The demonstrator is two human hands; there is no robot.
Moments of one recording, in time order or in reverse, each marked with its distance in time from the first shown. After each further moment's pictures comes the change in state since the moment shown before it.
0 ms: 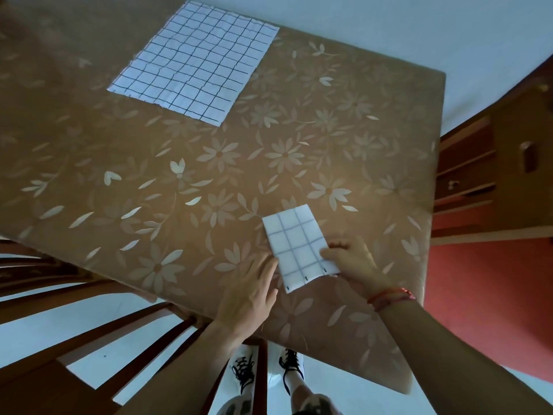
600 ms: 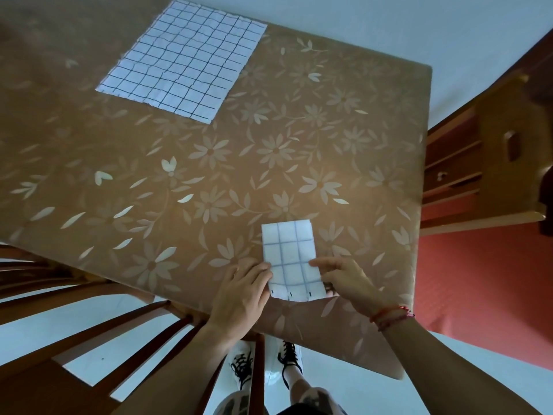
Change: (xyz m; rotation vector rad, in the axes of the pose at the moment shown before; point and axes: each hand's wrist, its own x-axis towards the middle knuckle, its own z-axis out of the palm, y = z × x) left_hand -0.015 -0.010 0.022 0.049 0.071 0.104; right_hand -0.034 0.033 -0.005 -0.115 -0.157 0.016
